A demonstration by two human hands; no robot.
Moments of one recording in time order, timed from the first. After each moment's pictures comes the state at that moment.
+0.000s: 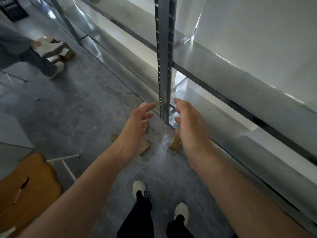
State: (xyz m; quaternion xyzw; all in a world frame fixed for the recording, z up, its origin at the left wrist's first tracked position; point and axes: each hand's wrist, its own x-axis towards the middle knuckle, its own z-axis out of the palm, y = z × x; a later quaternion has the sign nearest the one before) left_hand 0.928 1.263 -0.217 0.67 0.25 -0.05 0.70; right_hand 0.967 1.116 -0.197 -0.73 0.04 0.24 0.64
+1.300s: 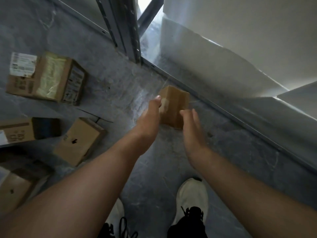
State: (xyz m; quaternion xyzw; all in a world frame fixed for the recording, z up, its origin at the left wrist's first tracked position) left_hand 1.129 1.257 -1.034 0.62 0.33 -0.30 0.65; right_hand 1.112 1.139 -1.030 -0.73 0.33 0.26 0.54
